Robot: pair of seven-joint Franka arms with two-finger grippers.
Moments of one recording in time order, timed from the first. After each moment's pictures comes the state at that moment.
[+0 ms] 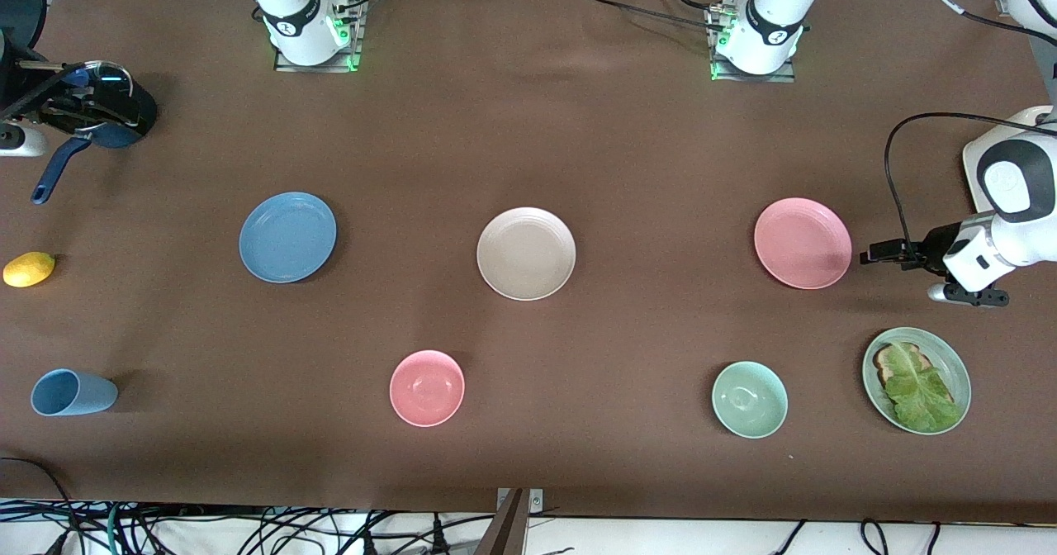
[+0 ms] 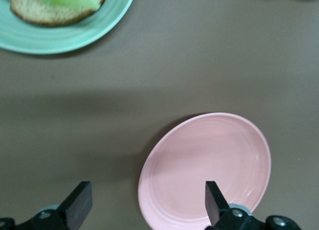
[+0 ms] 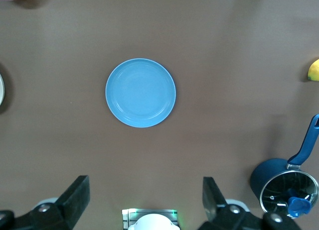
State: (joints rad) left arm 0.36 0.42 -0.03 -1.91 -0.22 2.11 0.50; right arm 0.00 -0.05 -0.03 -1.66 -0.01 1.48 -0.02
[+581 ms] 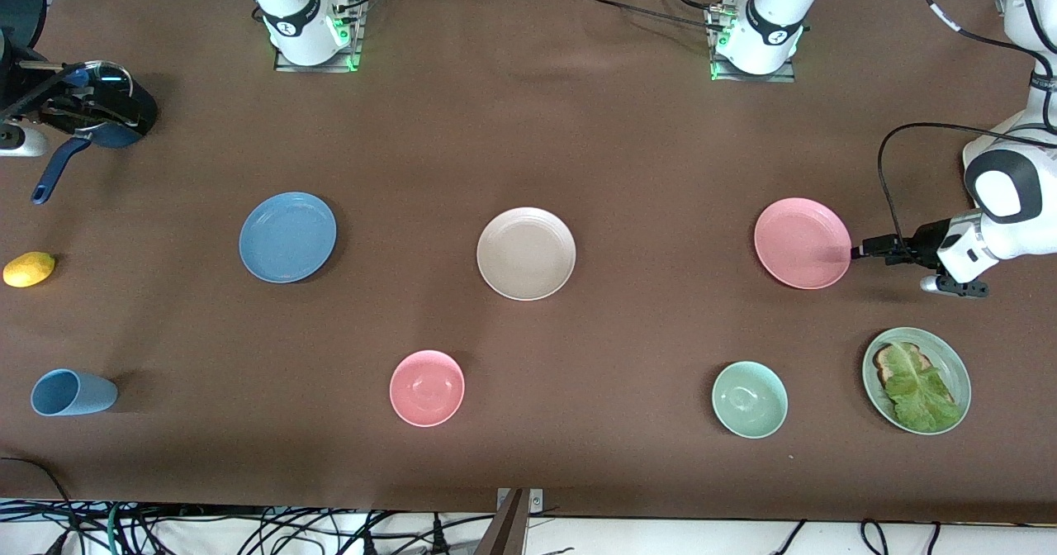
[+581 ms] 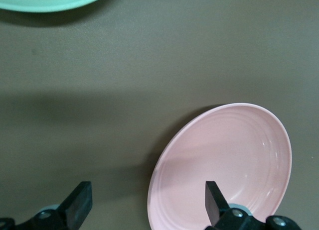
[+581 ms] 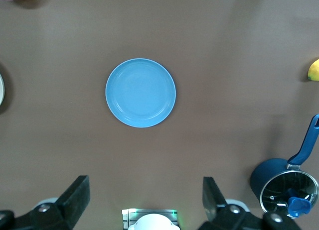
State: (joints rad) left arm 0.40 0.48 -0.03 -1.96 -0.32 2.18 0.61; right arm 0.00 -0.05 -0.03 -1.66 -0.01 1.48 -0.02
